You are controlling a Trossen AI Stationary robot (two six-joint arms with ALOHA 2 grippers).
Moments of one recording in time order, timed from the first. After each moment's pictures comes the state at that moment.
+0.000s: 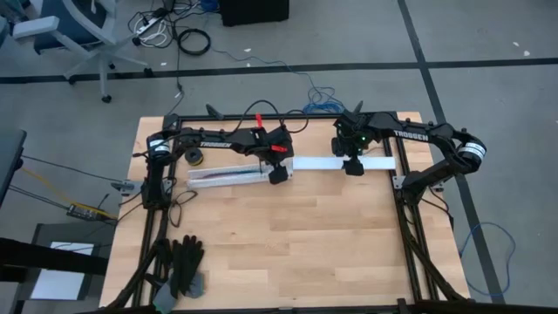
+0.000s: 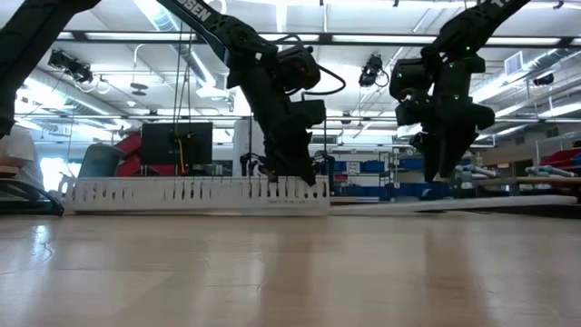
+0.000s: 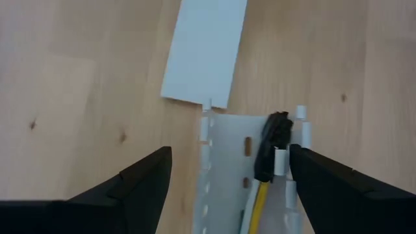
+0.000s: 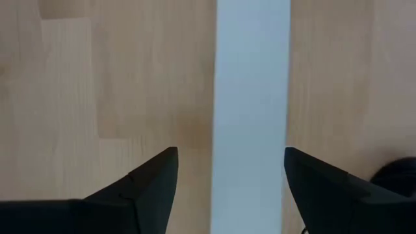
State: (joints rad) left arm 0.30 1.97 1.42 -0.48 0.07 0.11; right arm -0.62 1.41 0.89 -0.80 -0.19 -0.59
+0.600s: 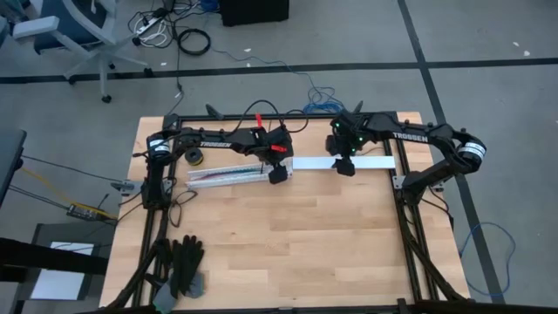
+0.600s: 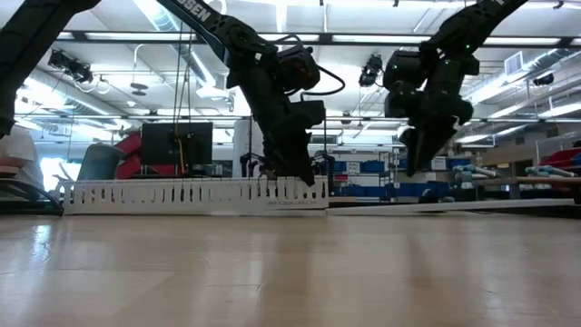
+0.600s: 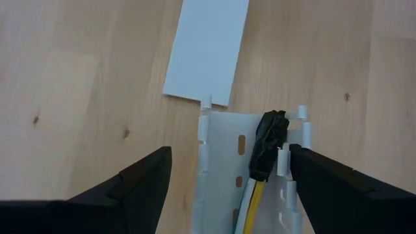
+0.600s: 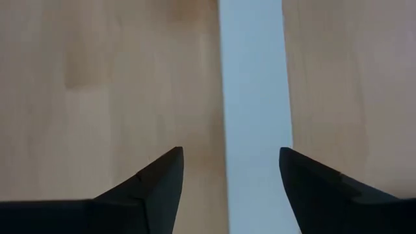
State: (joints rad) left arm 0.31 1.97 1.42 -0.48 0.06 0.10; right arm -0.58 1.41 0.89 -0.67 -0.26 -0.45
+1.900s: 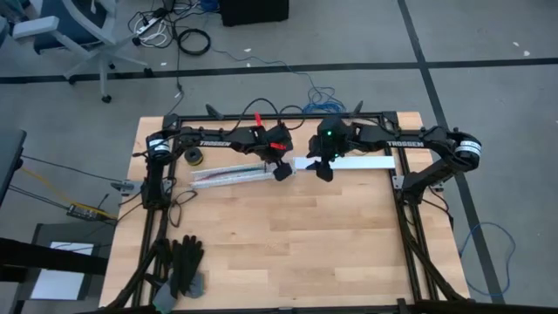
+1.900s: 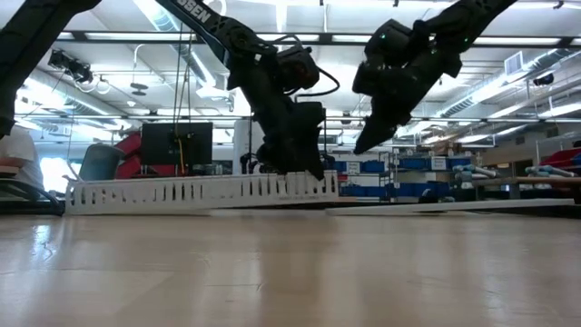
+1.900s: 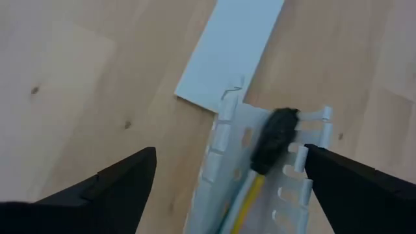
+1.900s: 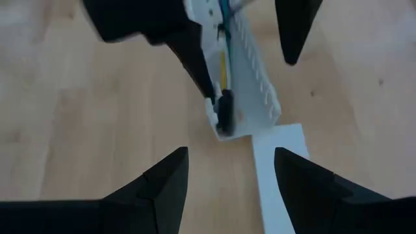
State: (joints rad) left arm 0.31 1.97 1.42 -0.45 0.08 -0.13; right arm -0.40 1.45 0.89 -0.27 -0.29 -0.17
